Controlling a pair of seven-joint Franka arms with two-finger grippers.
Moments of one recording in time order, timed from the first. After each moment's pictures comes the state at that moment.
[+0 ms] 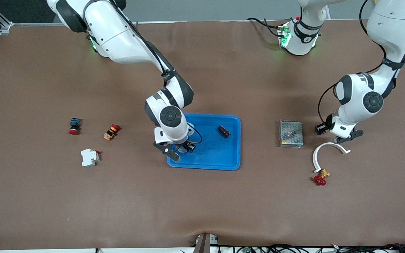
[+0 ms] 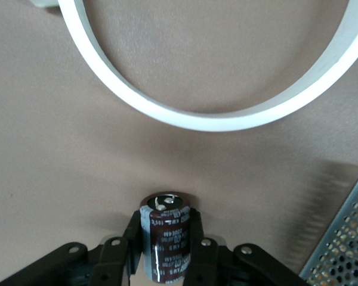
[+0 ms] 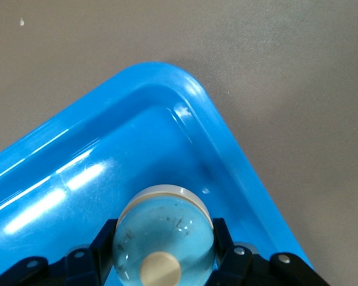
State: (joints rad) left arm 0.23 0.38 -0.15 -2.30 0.07 2.63 -0.32; right arm 0.63 0.83 -0.01 -1.42 0.01 2.27 1.25
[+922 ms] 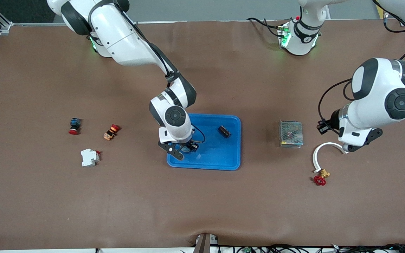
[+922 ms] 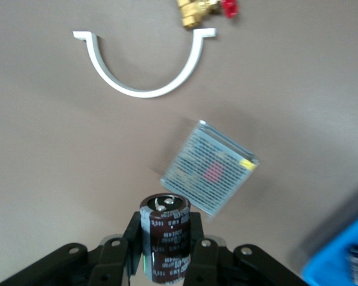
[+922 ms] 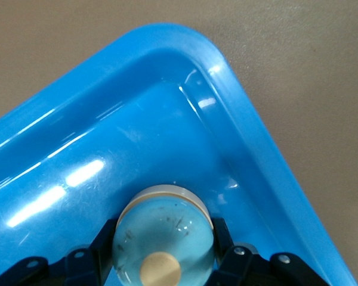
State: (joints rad) left arm 0.14 0.28 -0.34 -1.72 0.06 1.80 -0.75; right arm 0.65 0.87 -0.01 -1.41 0.01 2.31 1.26
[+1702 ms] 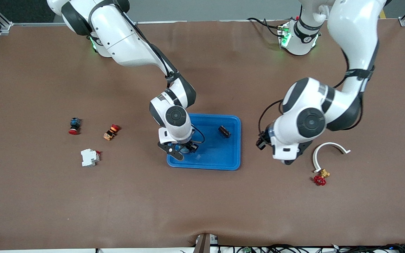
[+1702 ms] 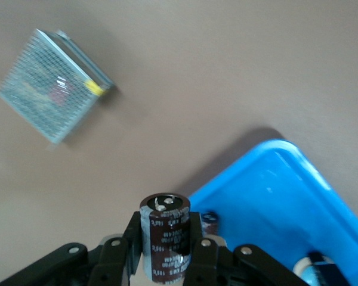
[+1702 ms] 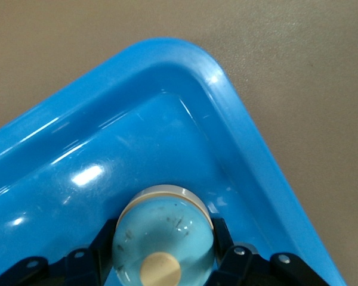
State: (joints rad) left arm -0.18 0.60 -0.34 -1.40 0.03 1.85 -1.25; right arm 0.66 0.87 -0.01 -1.41 -0.02 2.31 1.26
